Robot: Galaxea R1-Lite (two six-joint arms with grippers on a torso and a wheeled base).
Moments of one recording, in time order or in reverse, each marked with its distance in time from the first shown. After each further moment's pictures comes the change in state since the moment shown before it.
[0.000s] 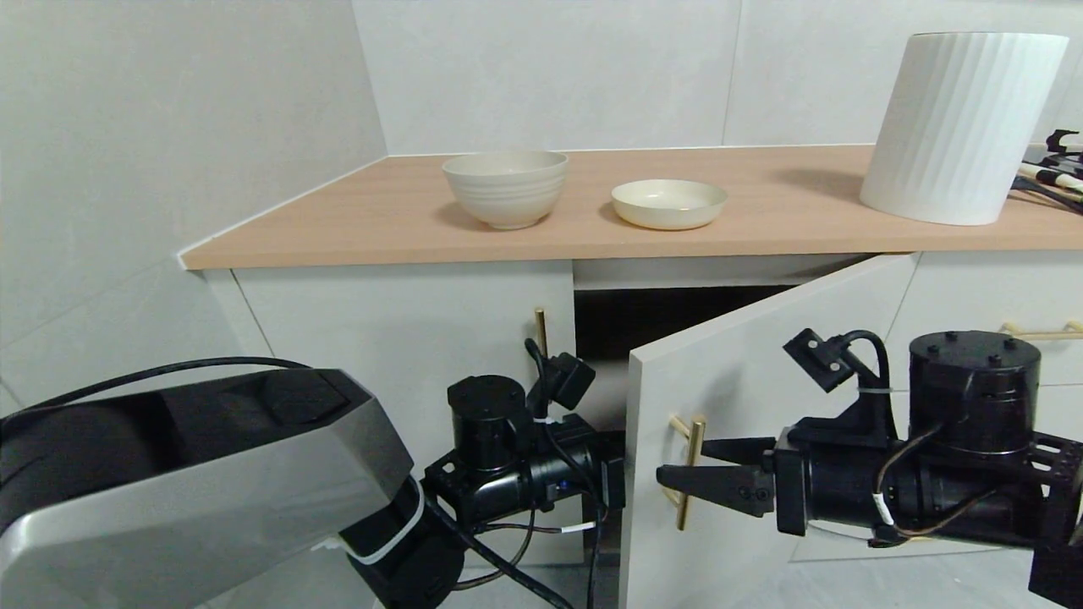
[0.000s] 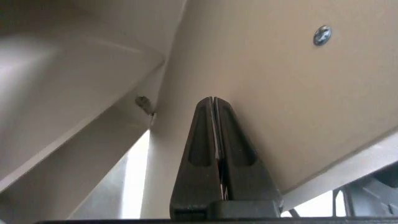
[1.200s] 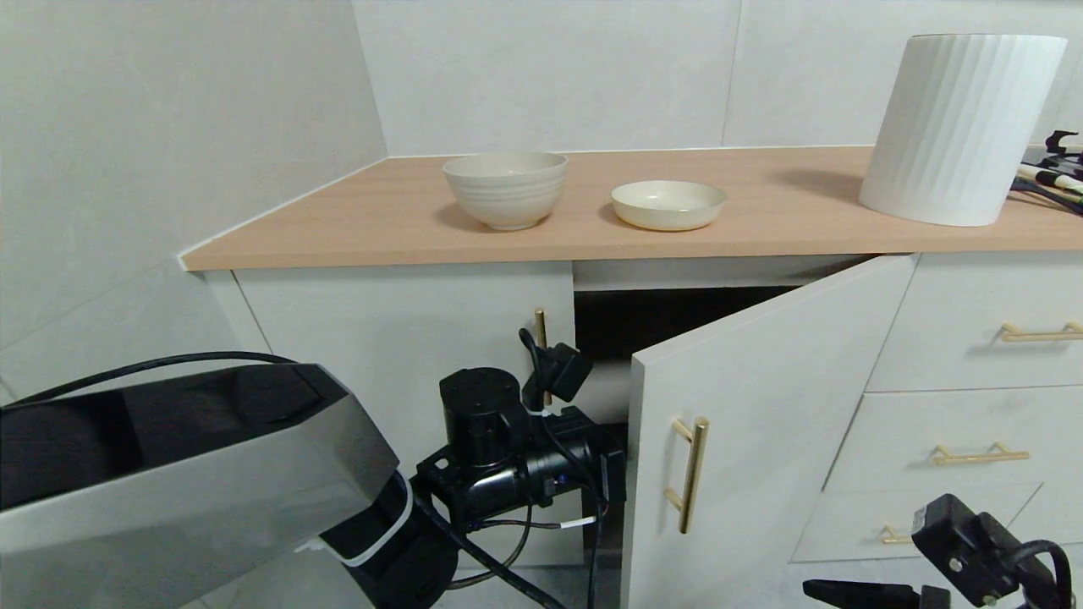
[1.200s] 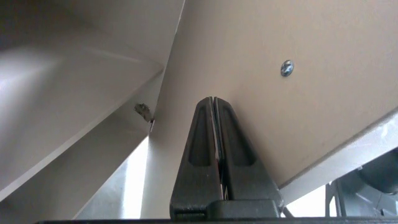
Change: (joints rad) left arm -0.005 -0.041 0.010 0.004 0.011 -0.011; right arm 0.280 -0.305 0.434 0.006 -0.446 -0.093
